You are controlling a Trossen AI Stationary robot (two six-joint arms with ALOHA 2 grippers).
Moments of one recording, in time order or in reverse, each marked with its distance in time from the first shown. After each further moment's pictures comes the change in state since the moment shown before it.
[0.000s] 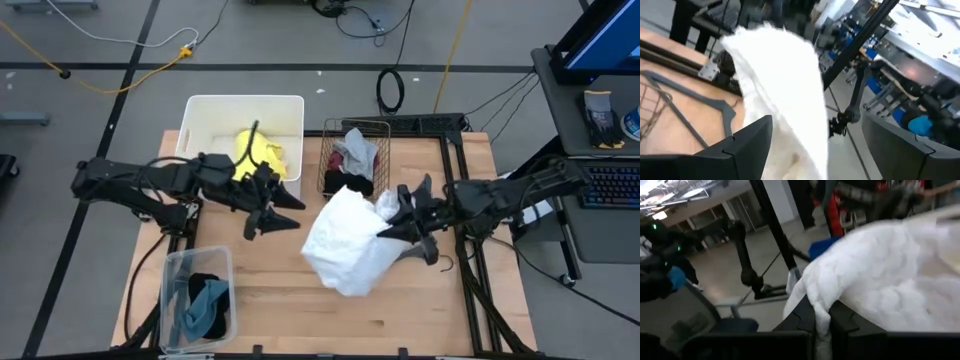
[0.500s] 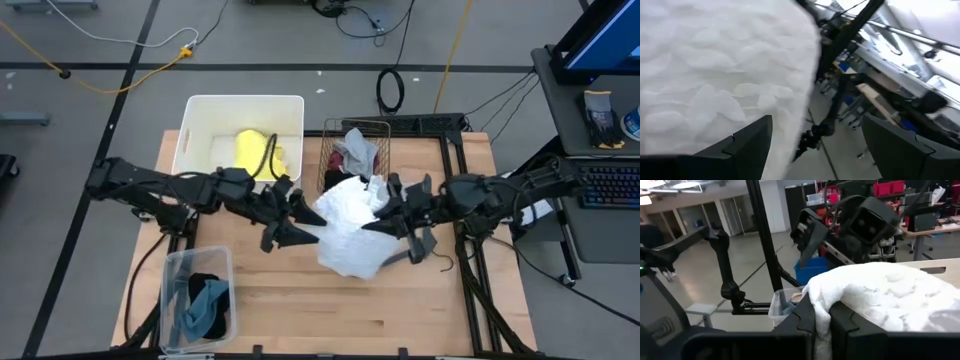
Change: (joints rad) left arm -0.058 0.157 0.000 0.291 0.024 -0.099; right arm -0.012 0.149 0.207 0.021 0.053 -0.204
